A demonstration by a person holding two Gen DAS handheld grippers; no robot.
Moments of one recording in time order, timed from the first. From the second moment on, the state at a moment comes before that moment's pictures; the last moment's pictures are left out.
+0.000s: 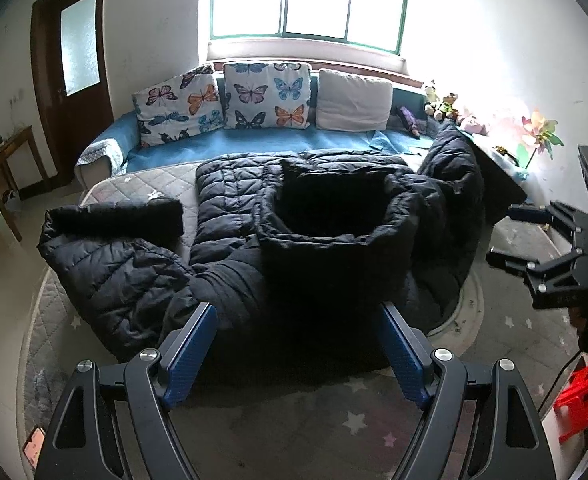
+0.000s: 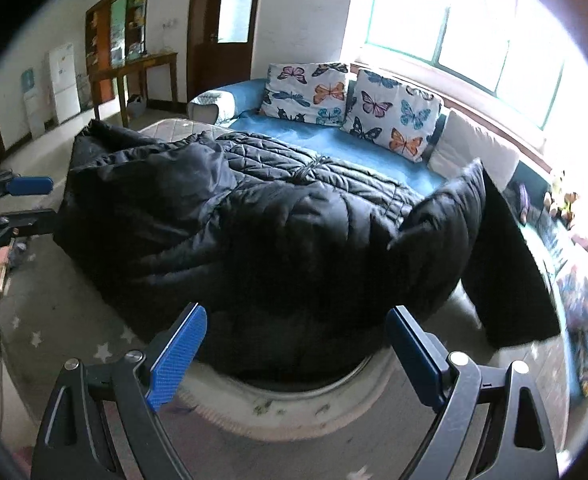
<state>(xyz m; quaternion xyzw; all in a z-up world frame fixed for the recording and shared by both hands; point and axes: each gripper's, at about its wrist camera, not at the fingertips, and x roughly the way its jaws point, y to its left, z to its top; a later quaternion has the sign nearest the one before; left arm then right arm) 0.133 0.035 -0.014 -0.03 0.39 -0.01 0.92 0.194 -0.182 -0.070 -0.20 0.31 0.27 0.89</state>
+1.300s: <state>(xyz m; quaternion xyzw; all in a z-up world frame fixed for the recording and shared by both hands) 0.174 0.101 -0.065 -0.05 0.41 -0.14 0.90 0.258 -0.144 -0.072 -0.30 0.40 0.37 0.79</state>
